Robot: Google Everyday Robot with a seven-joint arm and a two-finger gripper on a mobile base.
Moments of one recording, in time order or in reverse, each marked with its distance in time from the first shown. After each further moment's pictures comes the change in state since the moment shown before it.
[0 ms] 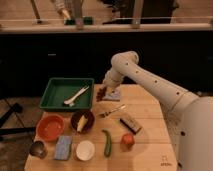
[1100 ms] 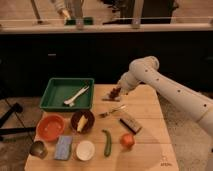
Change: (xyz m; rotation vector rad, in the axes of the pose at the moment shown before) arm 0.043 0.038 -0.032 0.073 0.062 0.139
